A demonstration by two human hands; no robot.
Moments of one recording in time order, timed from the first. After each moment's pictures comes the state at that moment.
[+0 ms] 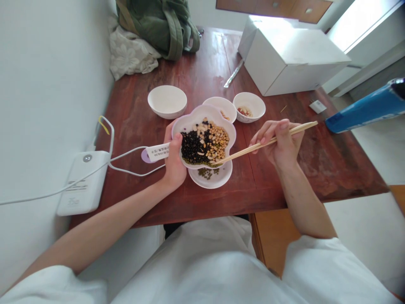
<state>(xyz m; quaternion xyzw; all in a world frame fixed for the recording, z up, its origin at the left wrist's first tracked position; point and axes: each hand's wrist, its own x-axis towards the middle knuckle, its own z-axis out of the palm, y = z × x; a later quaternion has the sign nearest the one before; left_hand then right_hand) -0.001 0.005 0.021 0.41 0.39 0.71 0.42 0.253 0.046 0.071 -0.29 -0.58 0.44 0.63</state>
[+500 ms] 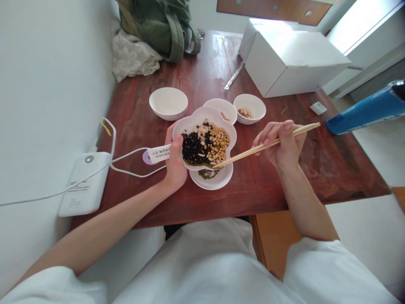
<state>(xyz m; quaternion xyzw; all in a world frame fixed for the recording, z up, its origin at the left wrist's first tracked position) -0.002 0.005 0.018 0.42 0.40 0.71 0.41 0.255 0.045 0.071 -0.28 -0.59 0.43 0.63</state>
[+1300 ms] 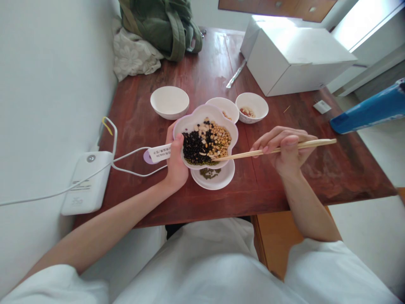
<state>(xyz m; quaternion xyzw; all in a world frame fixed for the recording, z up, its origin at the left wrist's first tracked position) 0.006 -0.001 0.033 0.25 0.39 0.74 0.49 0.252 0.030 0.078 -0.27 -0.66 0.31 0.64</state>
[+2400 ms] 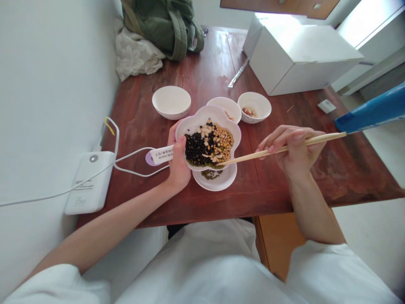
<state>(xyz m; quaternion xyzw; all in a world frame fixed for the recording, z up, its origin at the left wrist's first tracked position) 0.002 -0.003 0.027 0.28 0.38 0.71 0.52 0.258 0.029 0.083 -0.30 -0.63 0.35 0.62</state>
